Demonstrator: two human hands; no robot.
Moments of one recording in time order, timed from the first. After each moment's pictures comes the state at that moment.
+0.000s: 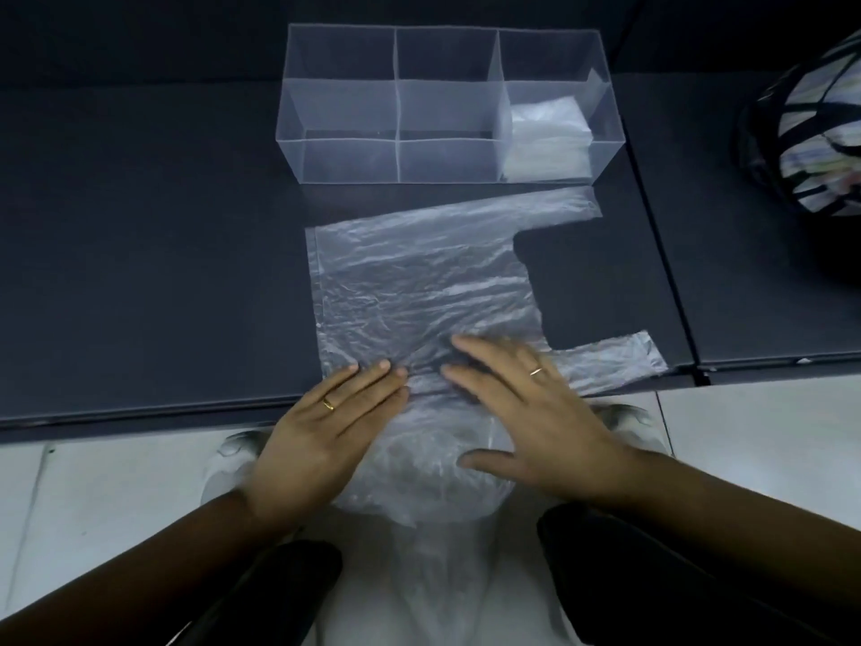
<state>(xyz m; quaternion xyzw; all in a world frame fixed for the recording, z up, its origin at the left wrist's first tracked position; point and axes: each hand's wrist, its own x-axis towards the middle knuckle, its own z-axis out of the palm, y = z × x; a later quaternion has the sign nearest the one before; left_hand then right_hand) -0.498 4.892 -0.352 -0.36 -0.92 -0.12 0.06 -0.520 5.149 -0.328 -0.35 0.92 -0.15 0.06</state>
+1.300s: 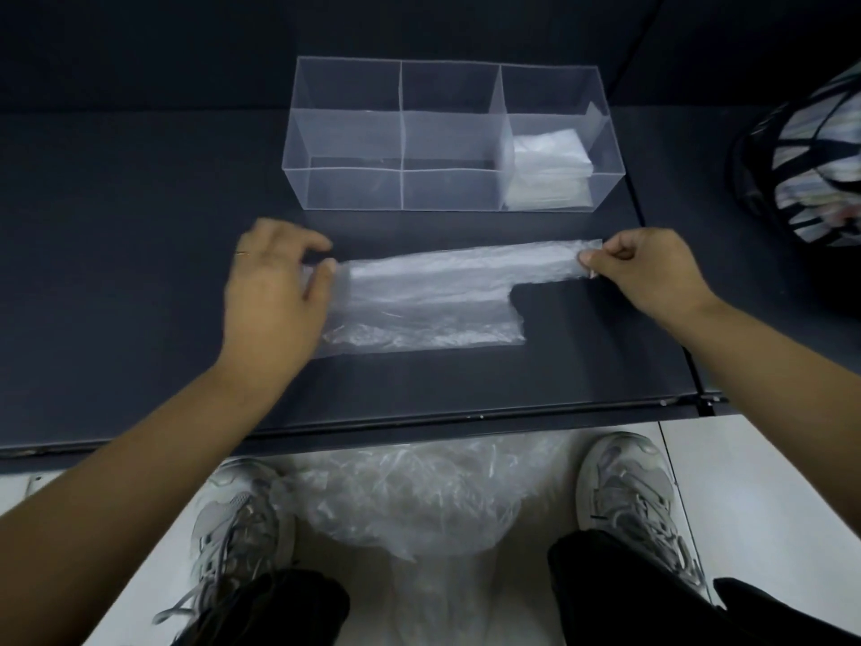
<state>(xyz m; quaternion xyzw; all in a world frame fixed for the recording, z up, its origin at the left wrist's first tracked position) -0.614 4.881 -0.312 -0.02 -0.96 -0.25 0.16 -0.668 5.235 -0.322 0.11 0.93 -0.34 0.04</state>
